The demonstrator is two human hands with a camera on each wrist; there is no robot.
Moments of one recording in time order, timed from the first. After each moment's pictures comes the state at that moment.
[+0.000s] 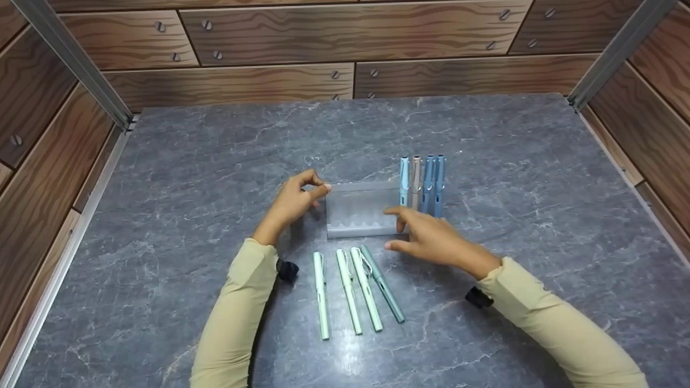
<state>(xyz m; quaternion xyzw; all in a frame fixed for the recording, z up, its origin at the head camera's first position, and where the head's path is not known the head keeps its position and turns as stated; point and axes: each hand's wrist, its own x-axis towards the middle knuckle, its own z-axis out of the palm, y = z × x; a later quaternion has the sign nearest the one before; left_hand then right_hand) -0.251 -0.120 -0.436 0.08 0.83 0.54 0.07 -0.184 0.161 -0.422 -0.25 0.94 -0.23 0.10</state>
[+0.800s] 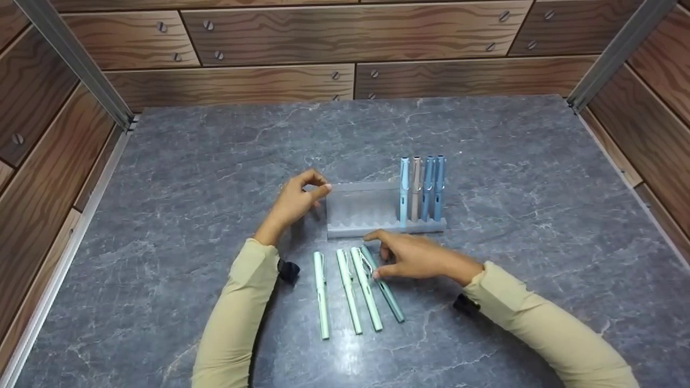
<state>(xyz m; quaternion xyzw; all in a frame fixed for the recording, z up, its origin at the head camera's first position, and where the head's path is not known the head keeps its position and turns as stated) -0.250 -0.119 -0.437 0.08 0.84 0.53 0.08 -0.172 0.140 -0.432 -0.32 0.90 -0.22 0.21</state>
